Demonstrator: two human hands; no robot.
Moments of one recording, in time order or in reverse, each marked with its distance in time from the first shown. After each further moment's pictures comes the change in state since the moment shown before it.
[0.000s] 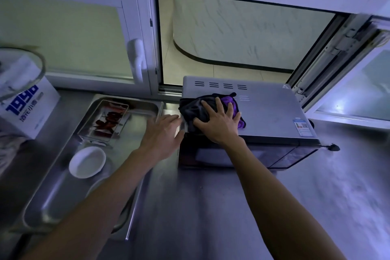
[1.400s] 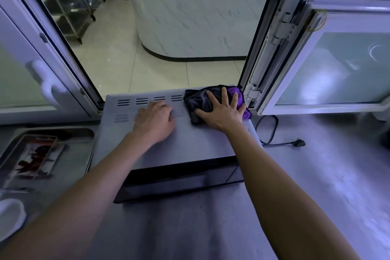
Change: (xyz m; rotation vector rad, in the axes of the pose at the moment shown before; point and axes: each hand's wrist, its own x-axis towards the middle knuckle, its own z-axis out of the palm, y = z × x) left_hand 0.185 0.155 0.054 0.126 -0.210 0.027; right_hand 0.087 0.220 -0.062 0.026 0.016 0.223
